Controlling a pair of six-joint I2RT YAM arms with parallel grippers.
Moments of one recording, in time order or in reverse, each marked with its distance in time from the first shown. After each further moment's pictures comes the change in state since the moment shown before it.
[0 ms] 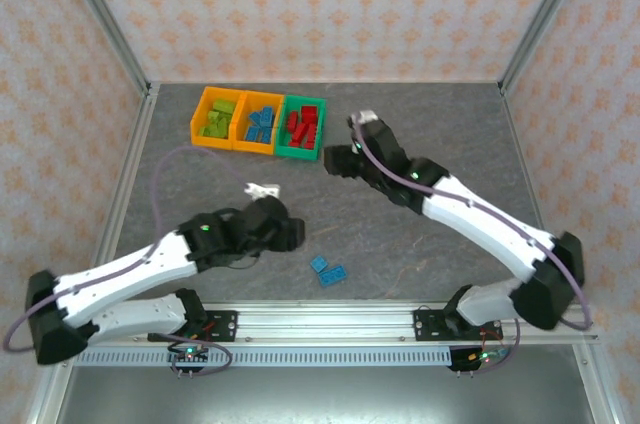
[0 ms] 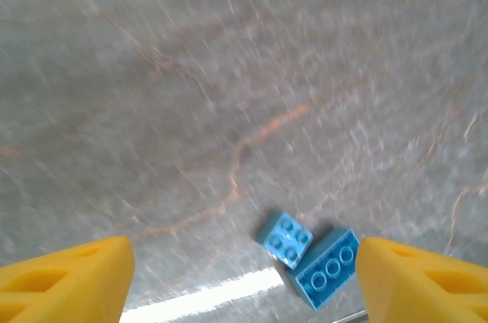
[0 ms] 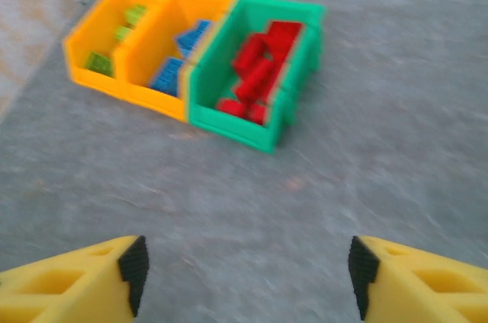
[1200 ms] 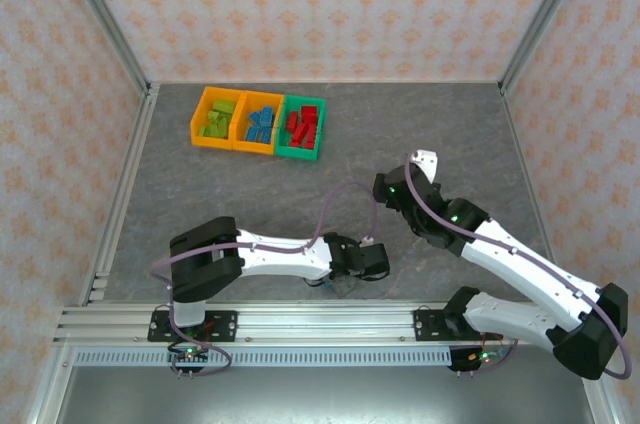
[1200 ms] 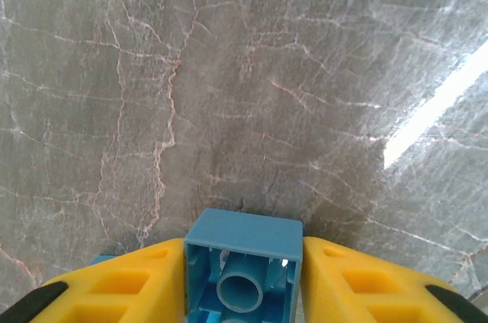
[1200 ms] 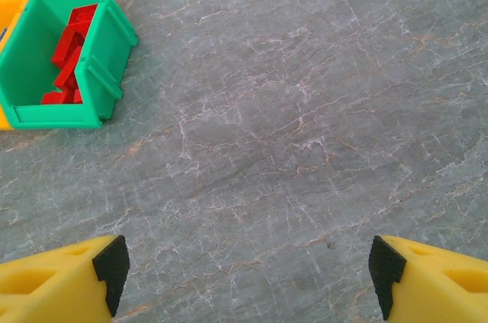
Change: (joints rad) left arm -0.244 0.784 0.334 0.001 0.028 0.558; right arm -0.001 -0.281 -0.261 -0.173 0.283 0.233
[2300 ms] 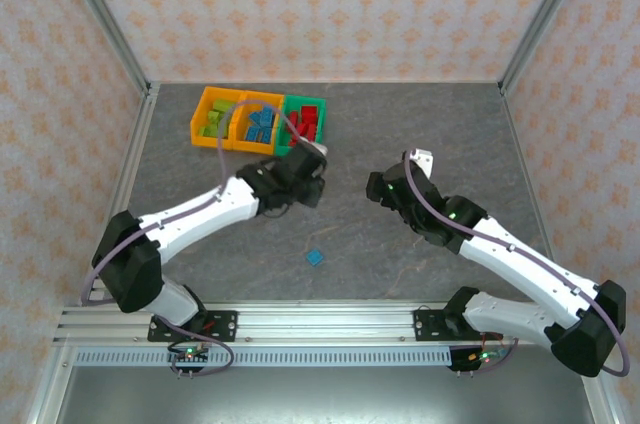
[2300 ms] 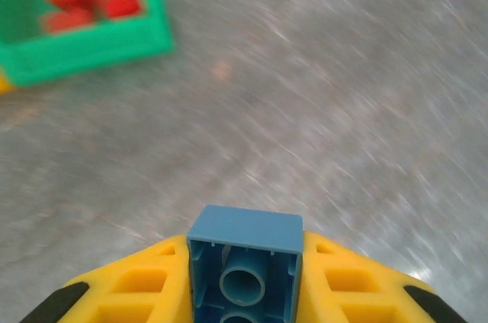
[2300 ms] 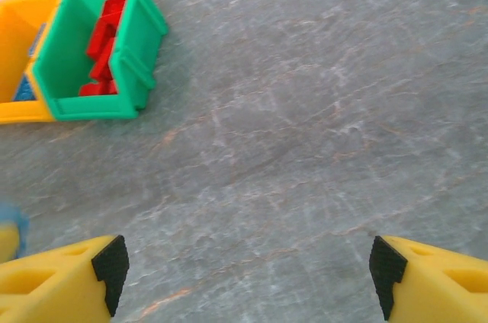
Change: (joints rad) left arm 0.570 -0.354 -0.023 0.194 0.046 -0.001; right arm 0.000 0.018 0.019 0.030 -0.104 0.044
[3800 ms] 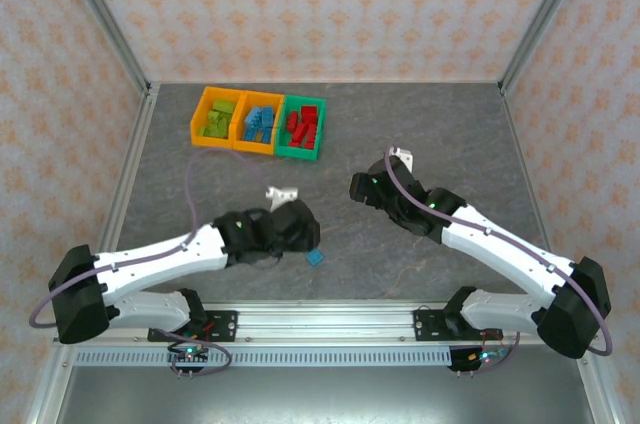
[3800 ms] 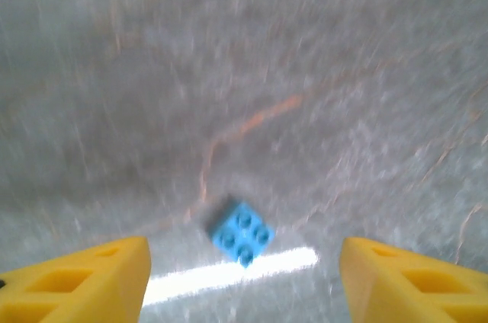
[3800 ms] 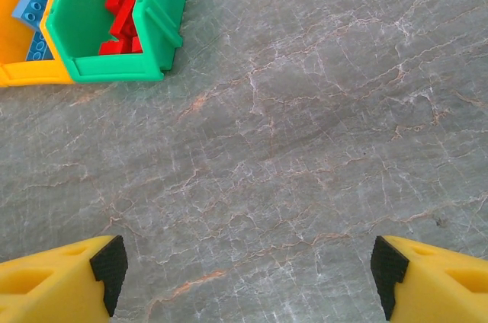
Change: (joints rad) left arm -0.351 -0.303 -0.346 -0.079 -0.073 -0.690; right arm 0.000 0.132 0.013 0.069 -0.105 0.021
